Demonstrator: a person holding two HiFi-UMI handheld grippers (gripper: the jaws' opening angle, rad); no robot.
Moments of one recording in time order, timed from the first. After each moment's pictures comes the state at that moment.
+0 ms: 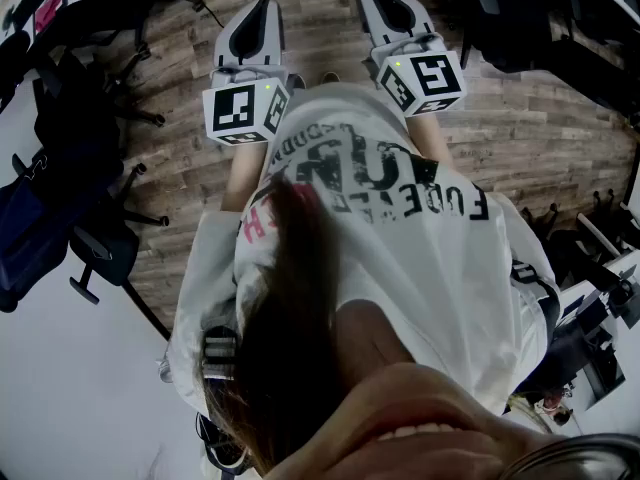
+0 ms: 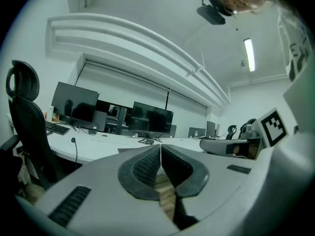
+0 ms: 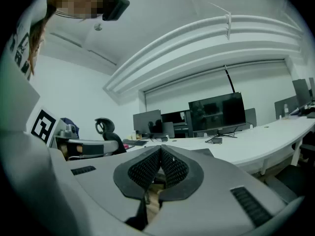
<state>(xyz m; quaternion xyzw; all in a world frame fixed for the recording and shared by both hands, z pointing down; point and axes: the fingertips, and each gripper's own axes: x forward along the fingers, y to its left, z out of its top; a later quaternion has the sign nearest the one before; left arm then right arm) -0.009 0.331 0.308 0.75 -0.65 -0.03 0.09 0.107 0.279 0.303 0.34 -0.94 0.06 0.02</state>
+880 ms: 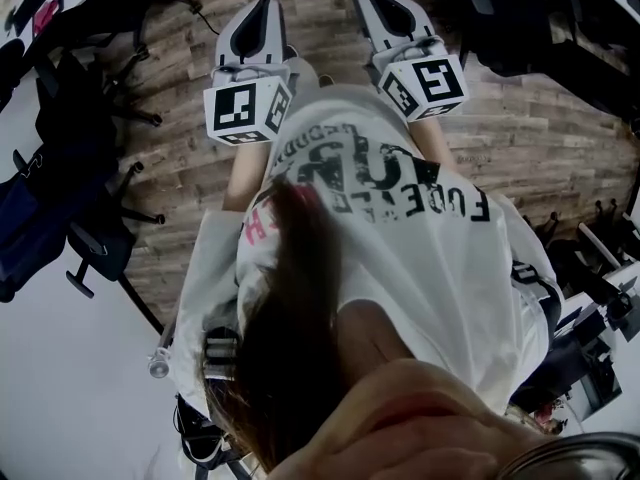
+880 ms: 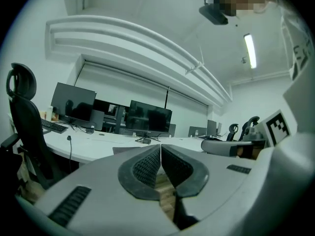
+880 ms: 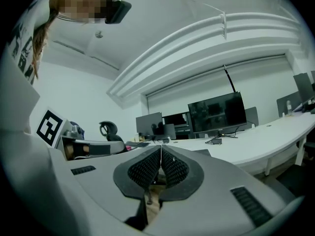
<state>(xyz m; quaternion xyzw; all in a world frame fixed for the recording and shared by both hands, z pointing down) 0.042 0.315 0.308 0.74 -0.66 -0.03 0.09 0.154 0.272 0.304 0.32 -0.95 0.07 0.00</state>
